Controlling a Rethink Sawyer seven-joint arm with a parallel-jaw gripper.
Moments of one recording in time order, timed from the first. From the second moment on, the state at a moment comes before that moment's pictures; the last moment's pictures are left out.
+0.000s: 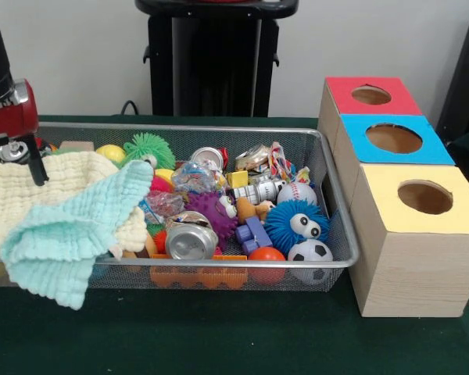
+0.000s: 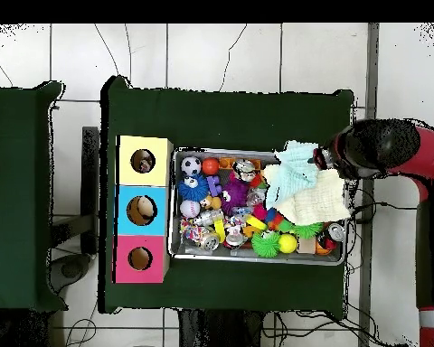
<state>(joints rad) -0.89 -0.48 0.66 1.14 -0.59 1.16 1.13</state>
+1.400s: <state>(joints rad) -0.89 -0.62 0.66 1.44 -0.51 0.96 1.13</state>
